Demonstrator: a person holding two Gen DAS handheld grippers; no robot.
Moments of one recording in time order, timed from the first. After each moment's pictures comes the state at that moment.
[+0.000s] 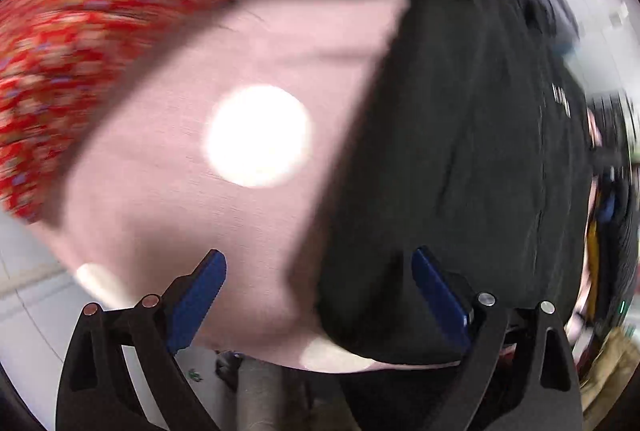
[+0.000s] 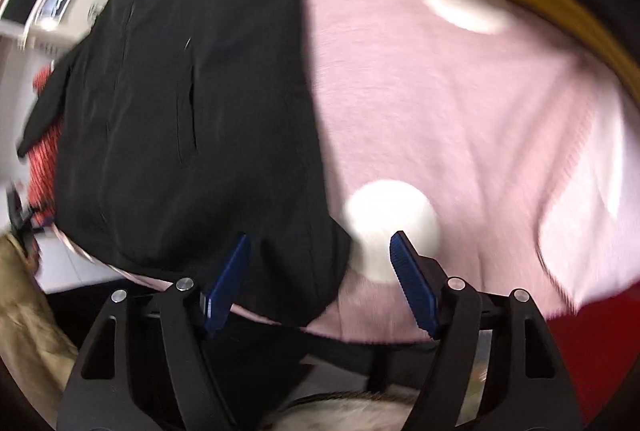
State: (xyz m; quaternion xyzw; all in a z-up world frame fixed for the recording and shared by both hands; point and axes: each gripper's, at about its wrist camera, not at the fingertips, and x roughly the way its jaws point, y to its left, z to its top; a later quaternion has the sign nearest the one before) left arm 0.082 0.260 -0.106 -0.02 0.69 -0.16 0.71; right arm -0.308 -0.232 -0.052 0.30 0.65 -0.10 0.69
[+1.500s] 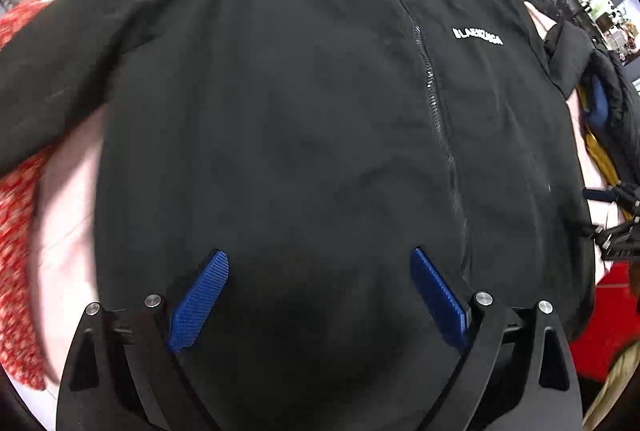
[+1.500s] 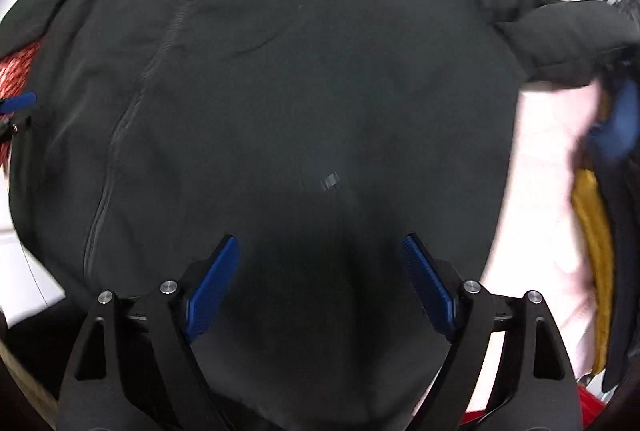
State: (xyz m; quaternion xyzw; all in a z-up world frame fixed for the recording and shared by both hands) left arm 0.116 0.066 -0.089 0.15 0.62 -0.28 0.71; right arm -0.132 -0.216 -0.026 0.11 0.72 -0.07 0.68
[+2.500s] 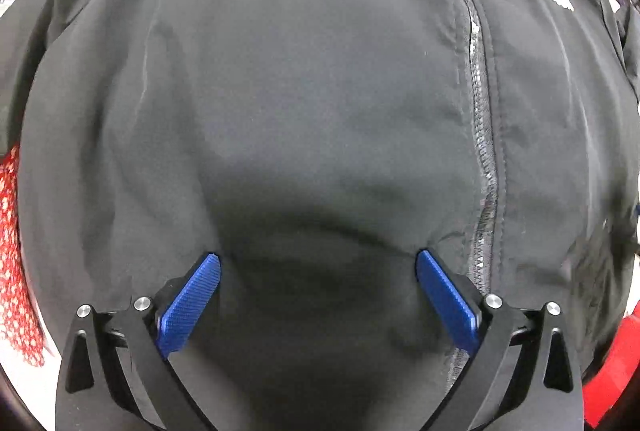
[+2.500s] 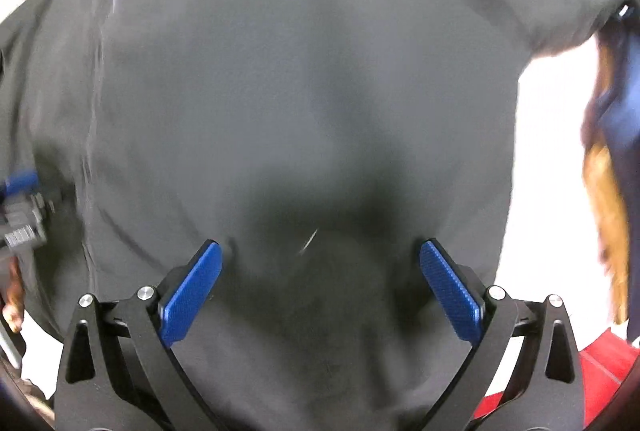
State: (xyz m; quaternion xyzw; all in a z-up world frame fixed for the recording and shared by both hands) left arm 0.134 0.012 -0.137 0.20 0.68 -0.18 0.68; right arm -0.080 -0.284 -0.005 0.16 0.72 -0.16 0.65
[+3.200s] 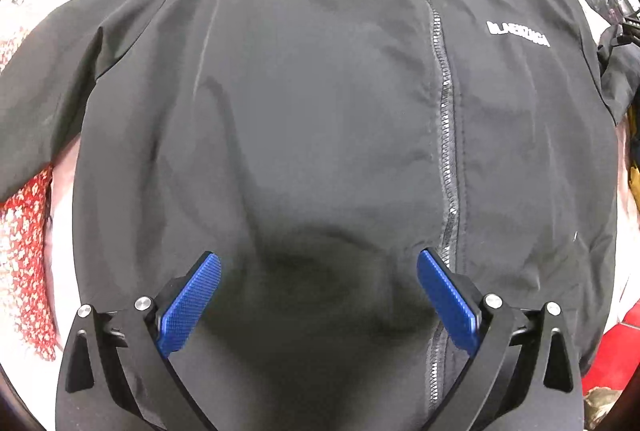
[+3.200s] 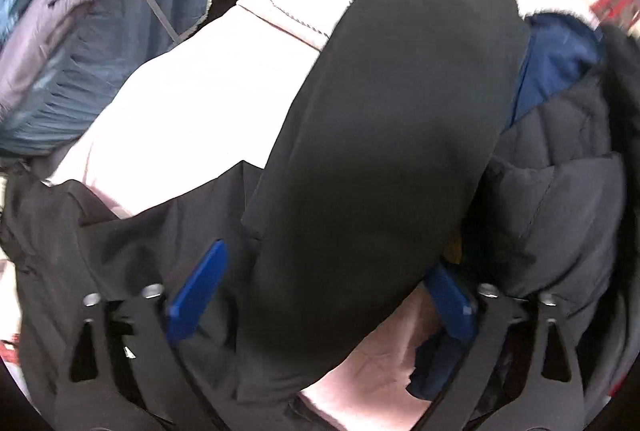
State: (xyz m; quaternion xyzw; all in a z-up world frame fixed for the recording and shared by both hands) left arm 0.130 0.014 -0.063 0.19 0.65 -0.18 0.71; right arm -0.010 -0.537 0.016 0.30 0.61 -0.40 0.62
